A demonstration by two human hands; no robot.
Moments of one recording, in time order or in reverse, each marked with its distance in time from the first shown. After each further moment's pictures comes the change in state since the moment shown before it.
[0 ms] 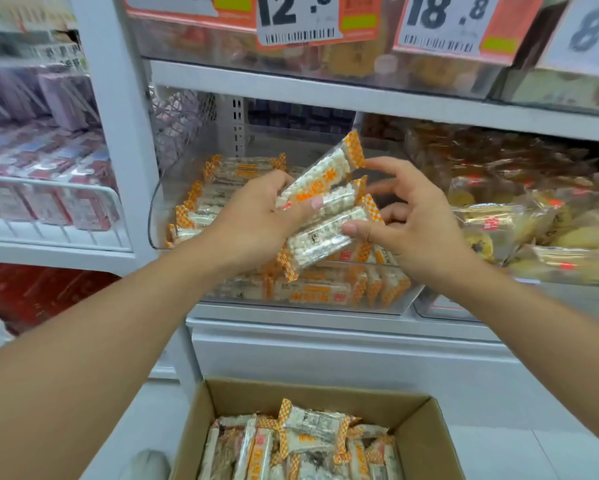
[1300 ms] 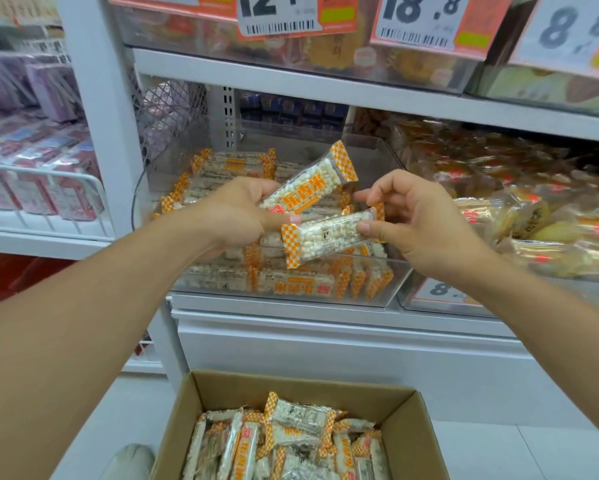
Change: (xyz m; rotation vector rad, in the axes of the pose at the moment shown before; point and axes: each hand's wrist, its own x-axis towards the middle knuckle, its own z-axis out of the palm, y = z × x) left_hand 0.014 -0.011 0.003 -0.165 -0.225 -0.177; right_hand -0.009 0.010 -0.028 -0.095 -0.091 0.049
